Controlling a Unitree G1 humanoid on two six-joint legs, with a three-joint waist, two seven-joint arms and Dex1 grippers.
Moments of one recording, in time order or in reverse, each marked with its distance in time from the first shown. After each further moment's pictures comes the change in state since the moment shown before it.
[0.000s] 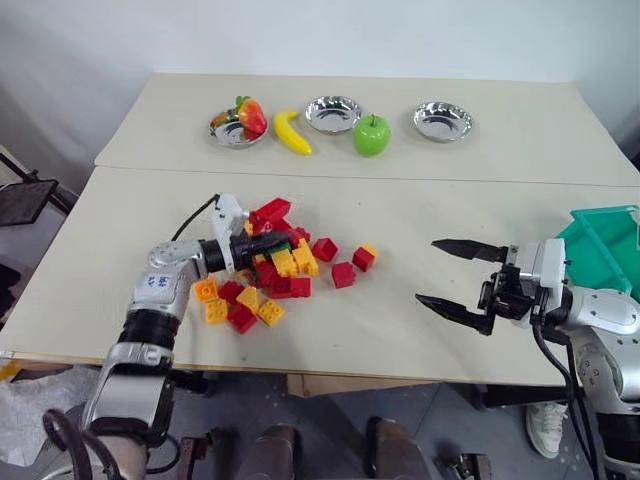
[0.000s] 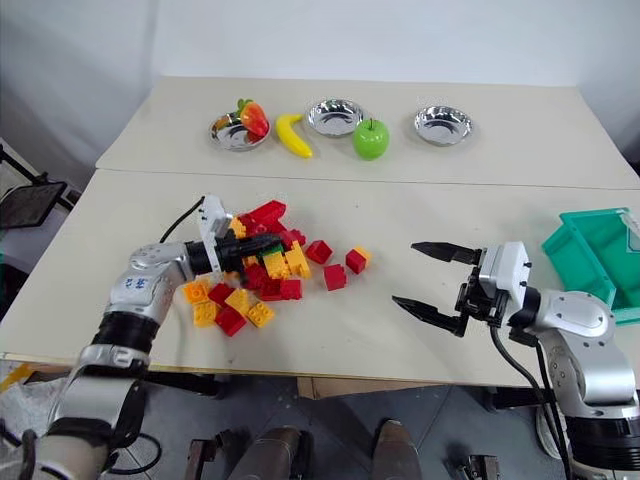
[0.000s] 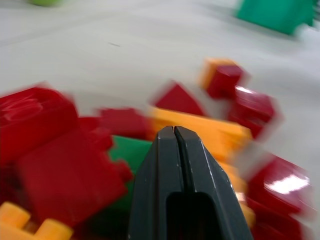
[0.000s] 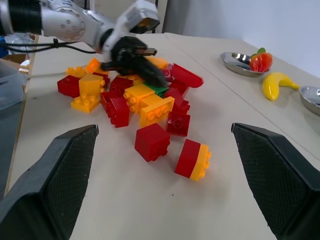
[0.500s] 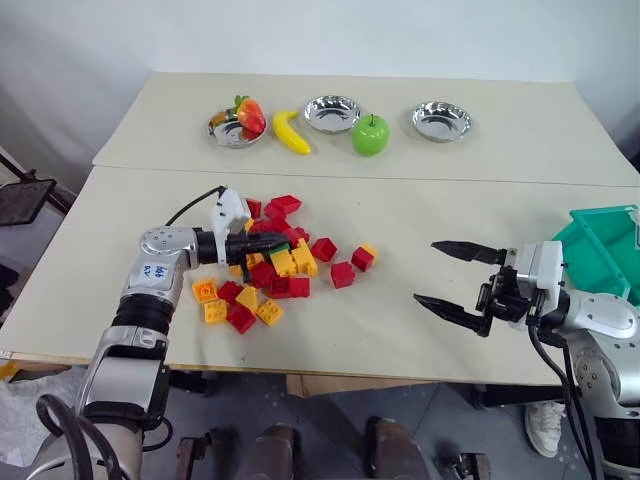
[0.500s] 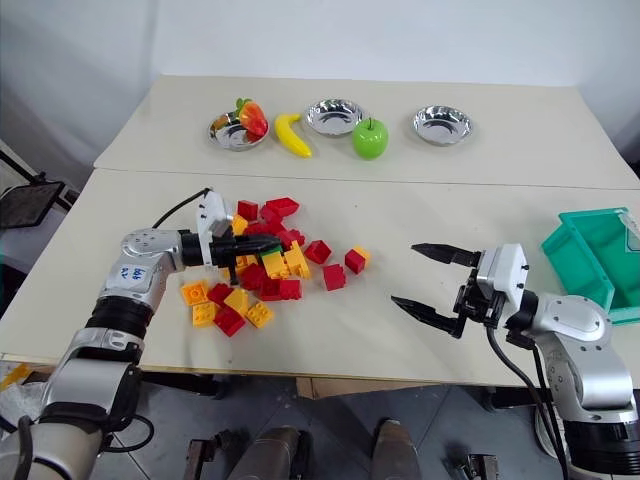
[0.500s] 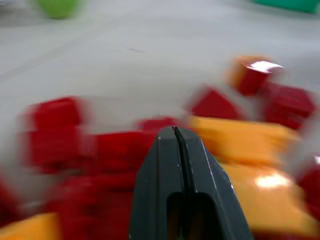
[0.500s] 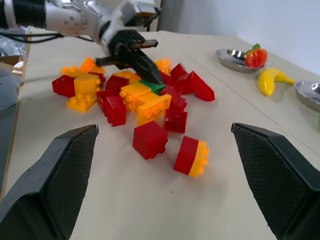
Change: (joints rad) left arm -0.003 0.096 -0.091 -0.020 0.098 -0.137 -0.295; right arm 0.030 0.011 0.001 -0.013 -0.005 0.001 -0.018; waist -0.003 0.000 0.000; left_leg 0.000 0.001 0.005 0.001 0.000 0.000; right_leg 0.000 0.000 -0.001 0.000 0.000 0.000
